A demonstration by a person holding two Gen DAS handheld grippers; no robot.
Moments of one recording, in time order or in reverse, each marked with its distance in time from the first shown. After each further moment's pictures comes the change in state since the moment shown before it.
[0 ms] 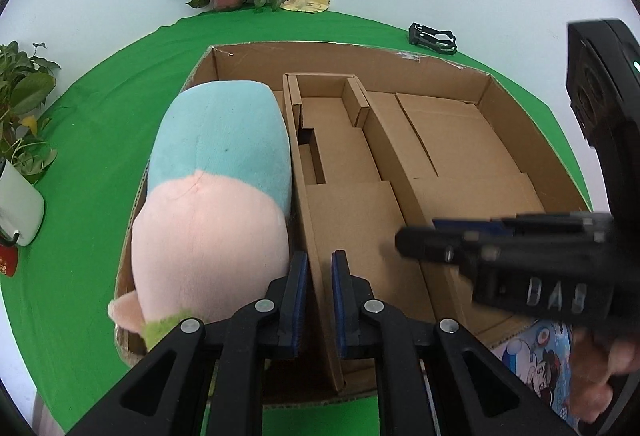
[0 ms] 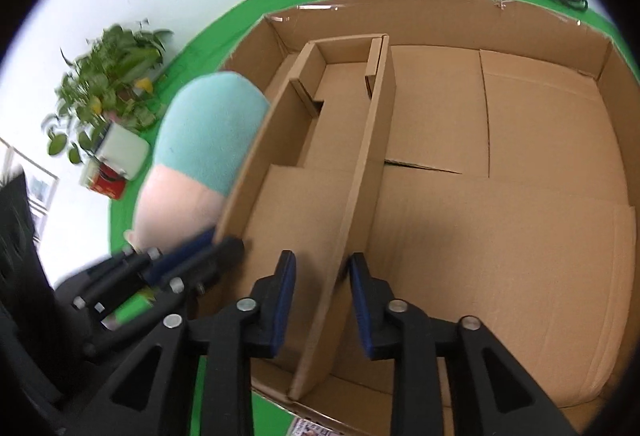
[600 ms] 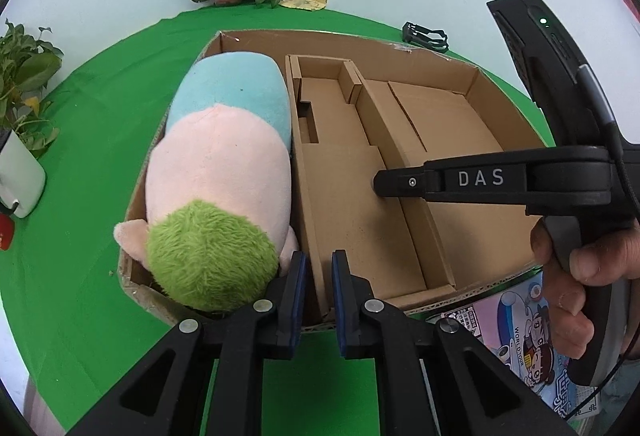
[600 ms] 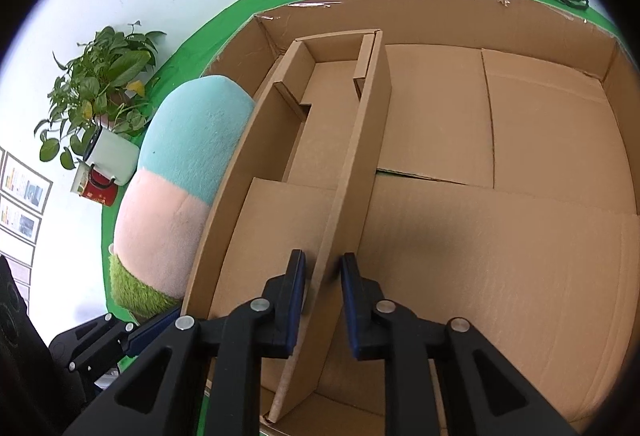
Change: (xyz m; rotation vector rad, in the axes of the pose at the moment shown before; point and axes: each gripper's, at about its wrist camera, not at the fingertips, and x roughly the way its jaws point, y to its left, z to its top) left arm -0.022 0.002 -0.039 -0.018 -0.007 -0.024; right arm 0.016 0.001 0.008 0.003 0.010 -0.023
